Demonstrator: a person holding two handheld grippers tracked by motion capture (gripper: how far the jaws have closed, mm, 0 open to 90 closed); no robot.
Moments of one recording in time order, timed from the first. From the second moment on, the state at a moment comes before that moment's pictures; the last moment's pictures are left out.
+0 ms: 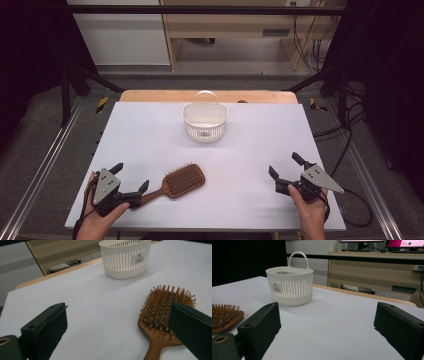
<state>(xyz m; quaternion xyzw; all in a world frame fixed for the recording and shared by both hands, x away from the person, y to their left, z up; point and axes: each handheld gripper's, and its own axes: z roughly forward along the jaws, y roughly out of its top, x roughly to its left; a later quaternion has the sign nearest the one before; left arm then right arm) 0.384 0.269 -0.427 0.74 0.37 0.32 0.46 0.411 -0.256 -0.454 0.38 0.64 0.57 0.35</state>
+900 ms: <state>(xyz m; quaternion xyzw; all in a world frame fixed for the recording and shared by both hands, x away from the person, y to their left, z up) 0.415 0.239 -0.431 0.87 0.32 0.20 0.31 0.411 -0.252 -0.460 0.39 0.64 0.56 0.35</state>
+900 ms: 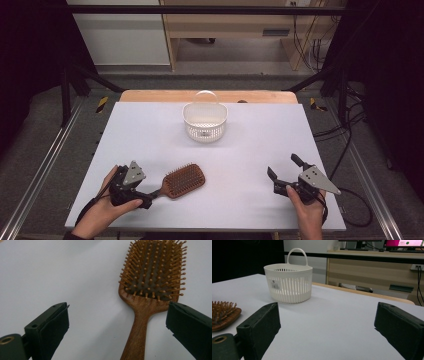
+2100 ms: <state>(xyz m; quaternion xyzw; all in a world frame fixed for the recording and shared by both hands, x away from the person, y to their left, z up) 0.426 0.229 -0.446 0.91 0.30 0.15 0.24 0.410 -0.249 -0.462 0.39 0.65 0.56 0.35</state>
